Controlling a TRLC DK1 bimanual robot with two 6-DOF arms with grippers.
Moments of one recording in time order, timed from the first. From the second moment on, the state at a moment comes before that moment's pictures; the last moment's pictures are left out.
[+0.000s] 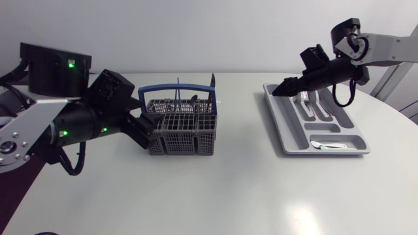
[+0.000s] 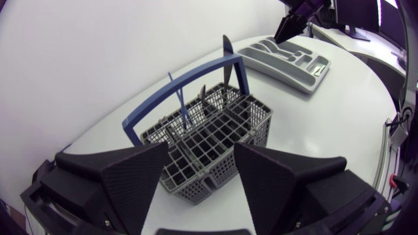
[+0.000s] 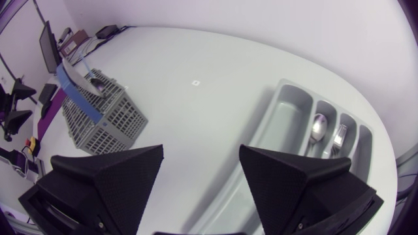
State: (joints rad) left arm -0.47 1.17 0.78 -0.17 -0.01 0.29; right arm -0.04 1.89 1.48 -0.55 -0.54 -0.38
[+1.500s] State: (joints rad) left arm -0.14 1.41 0.60 0.12 0.12 0.40; right arm 0.30 2.39 1.98 -0.52 -0.58 -0.03
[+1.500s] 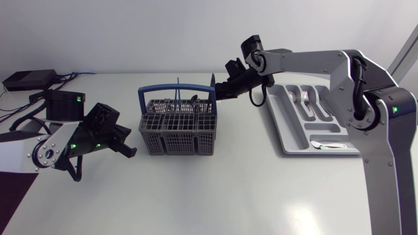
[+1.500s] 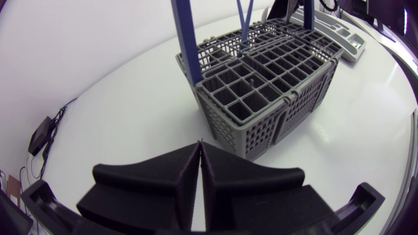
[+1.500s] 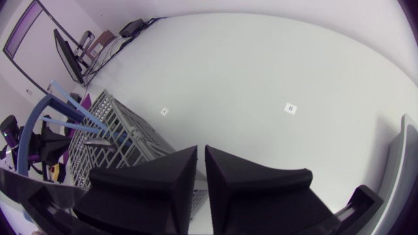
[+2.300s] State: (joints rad) left arm 0.08 1.49 0.63 0.20 0.23 0.40; right arm 0.31 2.07 1.53 -0.42 -0.66 -0.04
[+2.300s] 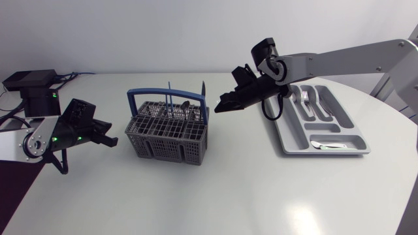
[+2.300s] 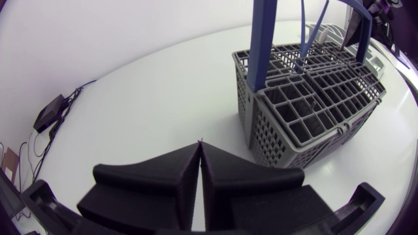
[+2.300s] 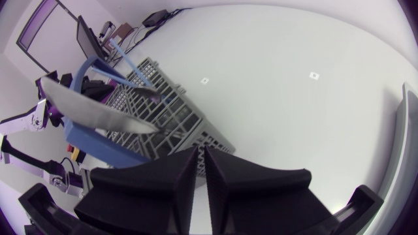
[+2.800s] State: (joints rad) left arm 0.02 1.50 0.63 0.23 0.24 0.40; right arm 0.34 2.25 1.72 -0.40 -0.72 0.05
